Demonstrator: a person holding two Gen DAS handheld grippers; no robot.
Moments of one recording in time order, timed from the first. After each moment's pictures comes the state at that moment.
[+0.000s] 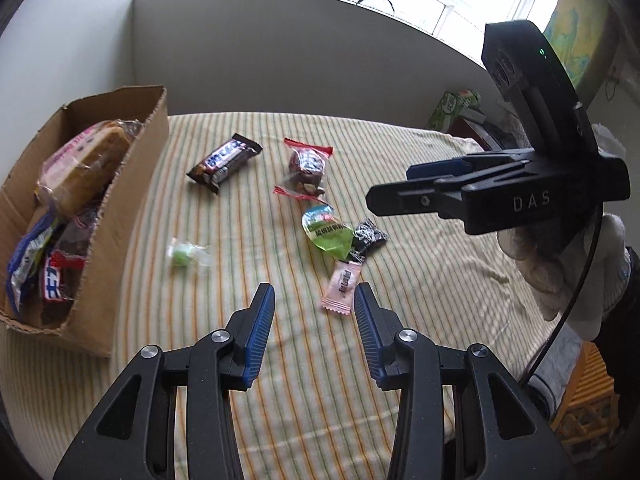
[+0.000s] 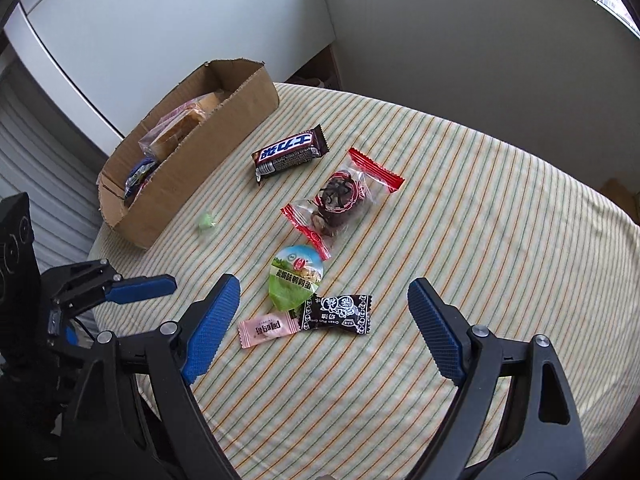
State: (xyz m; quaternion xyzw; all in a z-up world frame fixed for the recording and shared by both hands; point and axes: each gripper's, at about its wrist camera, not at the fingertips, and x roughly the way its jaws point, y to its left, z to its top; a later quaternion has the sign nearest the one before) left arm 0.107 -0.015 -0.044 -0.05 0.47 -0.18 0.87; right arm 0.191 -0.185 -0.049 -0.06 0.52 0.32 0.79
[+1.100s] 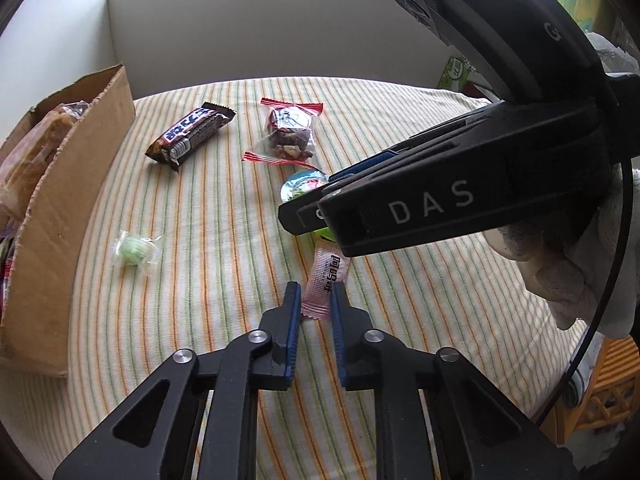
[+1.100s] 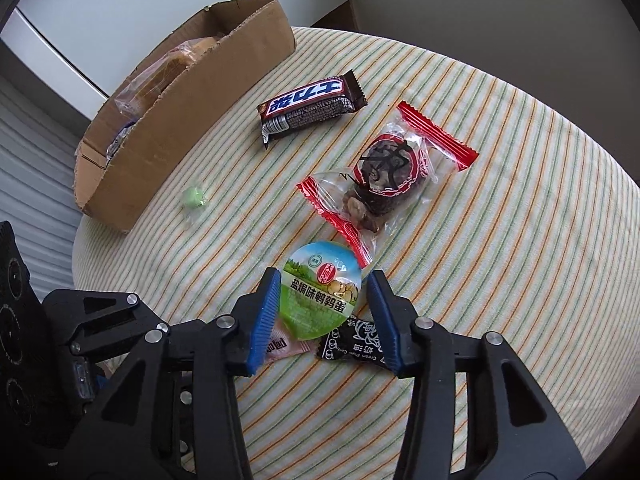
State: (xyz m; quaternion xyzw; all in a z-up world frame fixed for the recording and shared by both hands) left arm 0.128 -0.048 -0.079 0.00 0.49 -0.16 0.86; right arm 0.198 -0.134 -0.093 -0.10 0.56 0.33 0.75
